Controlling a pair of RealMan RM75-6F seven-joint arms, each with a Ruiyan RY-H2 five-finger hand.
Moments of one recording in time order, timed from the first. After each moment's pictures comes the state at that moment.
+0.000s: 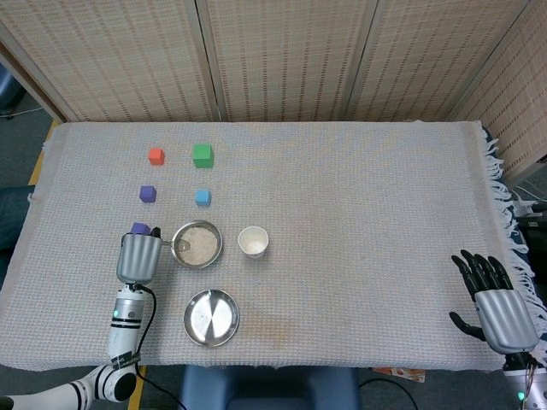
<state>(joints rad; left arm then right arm) -0.50 -1.78 -0.23 -1.21 1.31 1.38 1.13 0.05 -1.05 -0.01 -1.73 -1.56 1.46 -0.13</state>
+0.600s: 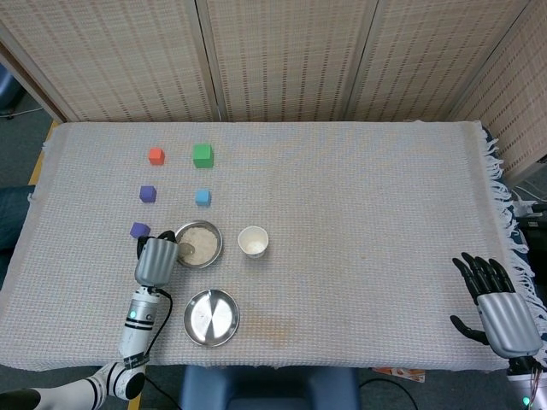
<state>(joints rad) -0.56 -1.87 -0.15 -1.04 1.37 1.41 1.30 0.04 -1.02 -0.02 -1.75 -1.59 1.47 -0.10</state>
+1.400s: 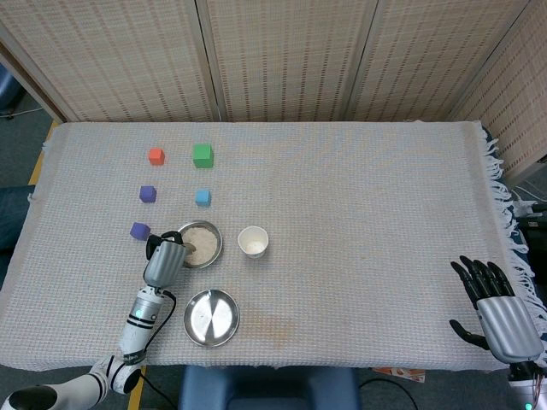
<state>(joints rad) -0.58 -1.93 -0.10 -0.82 1.45 1.39 1.33 0.03 -1.00 -0.04 -1.77 -1.62 1.48 -0.10</state>
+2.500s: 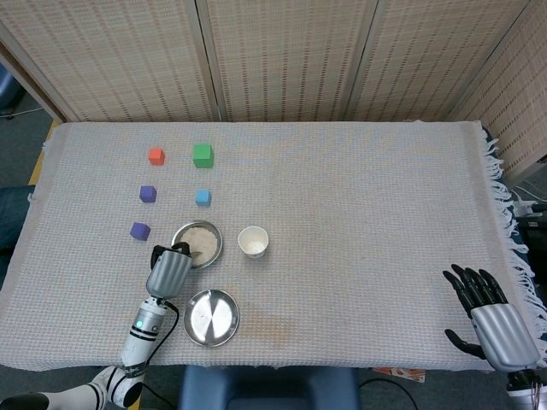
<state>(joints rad) -0.53 -1.90 -0.09 -0.96 1.48 1.41 1.23 0.02 -0.97 -0.07 -1.79 -1.68 1.48 -0.09</state>
